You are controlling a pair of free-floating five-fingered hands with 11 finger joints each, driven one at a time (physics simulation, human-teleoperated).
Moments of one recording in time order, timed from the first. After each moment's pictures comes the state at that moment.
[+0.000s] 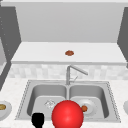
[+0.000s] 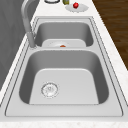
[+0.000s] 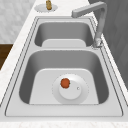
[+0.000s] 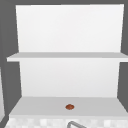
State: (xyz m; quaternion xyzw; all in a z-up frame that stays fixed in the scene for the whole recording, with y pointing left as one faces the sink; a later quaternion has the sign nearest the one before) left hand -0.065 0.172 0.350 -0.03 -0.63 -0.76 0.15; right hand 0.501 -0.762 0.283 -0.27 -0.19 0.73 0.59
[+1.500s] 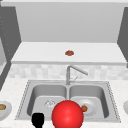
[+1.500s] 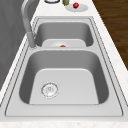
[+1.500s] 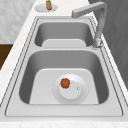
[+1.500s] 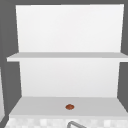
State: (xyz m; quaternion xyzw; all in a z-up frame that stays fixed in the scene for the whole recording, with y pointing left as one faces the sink) left hand -0.065 0.172 0.350 -0.03 -0.63 -0.76 0.15; right hand 0.508 -0.743 0.272 -0.29 -0.15 0.74 0.59
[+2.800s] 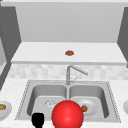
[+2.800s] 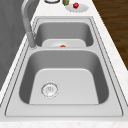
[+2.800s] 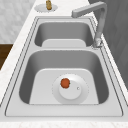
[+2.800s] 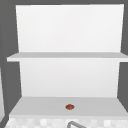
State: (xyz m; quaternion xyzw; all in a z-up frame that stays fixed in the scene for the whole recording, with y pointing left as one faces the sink) left hand -0.065 0.172 0.350 -0.03 -0.63 -0.76 0.15; right hand 0.496 -0.755 0.331 -0.20 -0.14 0.74 0.62
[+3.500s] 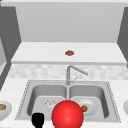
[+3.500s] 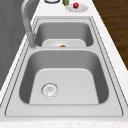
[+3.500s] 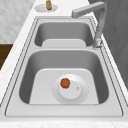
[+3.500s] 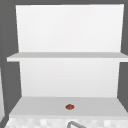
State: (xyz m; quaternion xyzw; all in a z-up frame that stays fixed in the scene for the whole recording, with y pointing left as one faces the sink) left hand -0.065 0.172 0.350 -0.03 -0.63 -0.76 0.15; right hand 0.461 -0.805 0.380 -0.19 -0.16 0.74 0.63
